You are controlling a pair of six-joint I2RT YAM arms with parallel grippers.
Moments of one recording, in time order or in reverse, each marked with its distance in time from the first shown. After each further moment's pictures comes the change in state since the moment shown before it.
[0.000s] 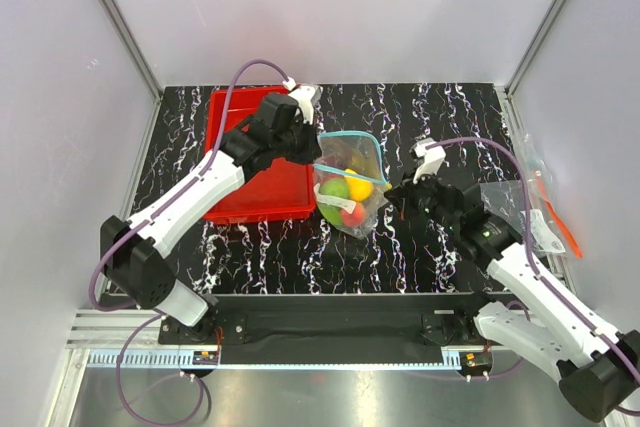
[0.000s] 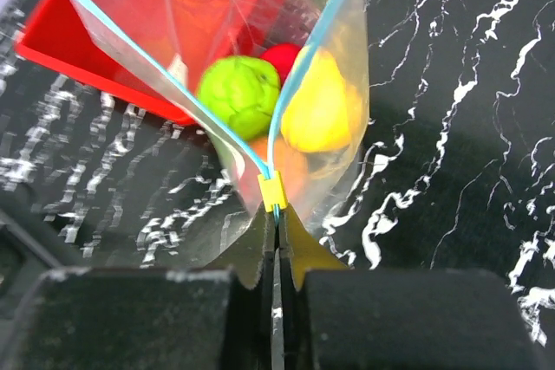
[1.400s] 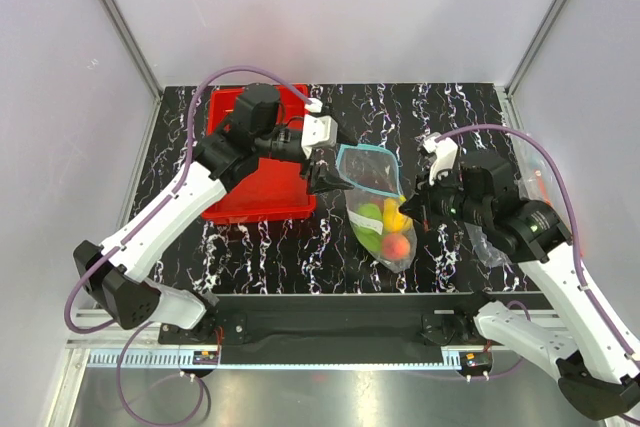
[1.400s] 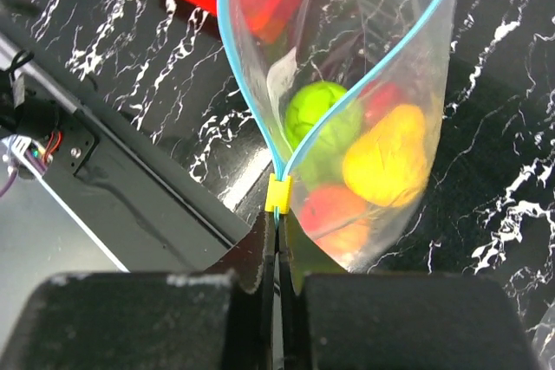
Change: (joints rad) left arm -0.041 -0.134 0.036 0.122 0.796 0.784; right arm 0.000 0.002 0.458 -0.657 -0.151 -0.069
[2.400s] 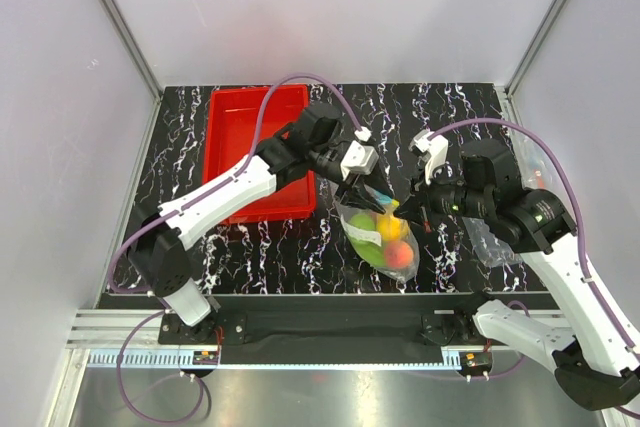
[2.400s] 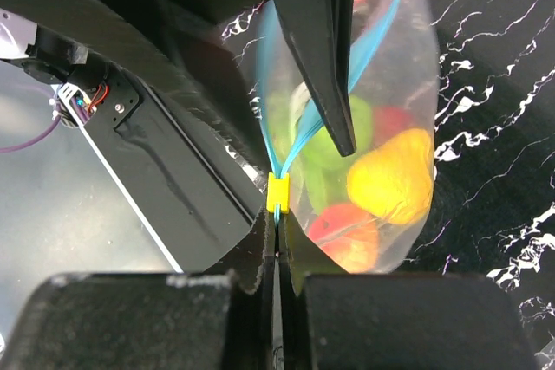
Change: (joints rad) left arm -0.143 0.252 0.030 0.064 0.274 0.073; right arm 0.000 0.071 0.128 -0.095 -0.167 -0.104
